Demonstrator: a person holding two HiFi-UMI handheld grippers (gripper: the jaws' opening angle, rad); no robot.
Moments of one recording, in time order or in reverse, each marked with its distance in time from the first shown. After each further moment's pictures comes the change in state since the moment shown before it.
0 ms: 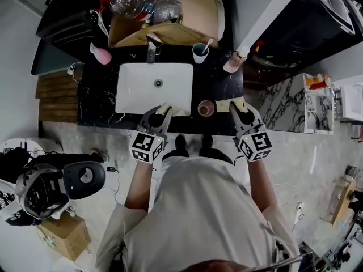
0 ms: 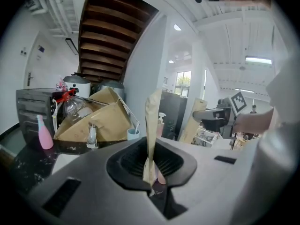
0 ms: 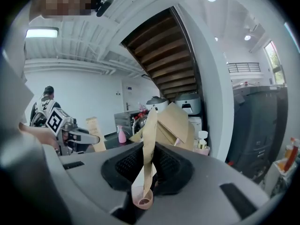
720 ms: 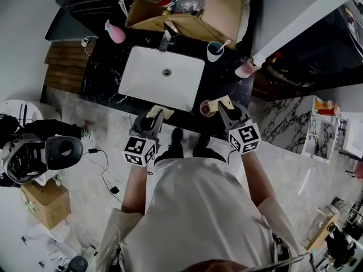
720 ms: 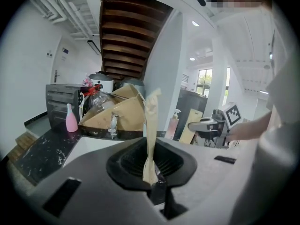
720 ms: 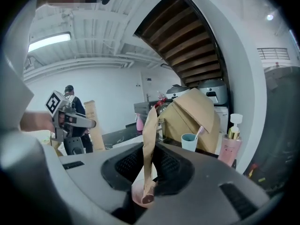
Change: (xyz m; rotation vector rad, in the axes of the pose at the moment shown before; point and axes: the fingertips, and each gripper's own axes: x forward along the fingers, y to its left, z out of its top) left arm -0.040 0.007 -0.032 -0.131 0.035 0.250; right arm 0.064 0.016 -0.059 -0.059 0.109 0.298
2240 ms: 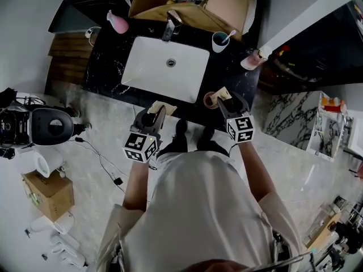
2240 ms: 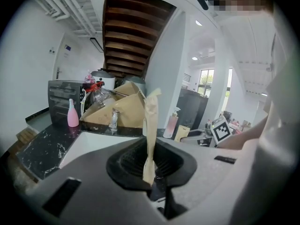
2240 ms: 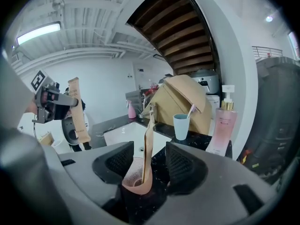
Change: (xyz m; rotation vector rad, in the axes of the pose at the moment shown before) left arm -0.009 -0.003 -0.016 -0.032 0.018 0.005; right arm 0.022 -0.018 -0.081 0.042 0.112 -0.097
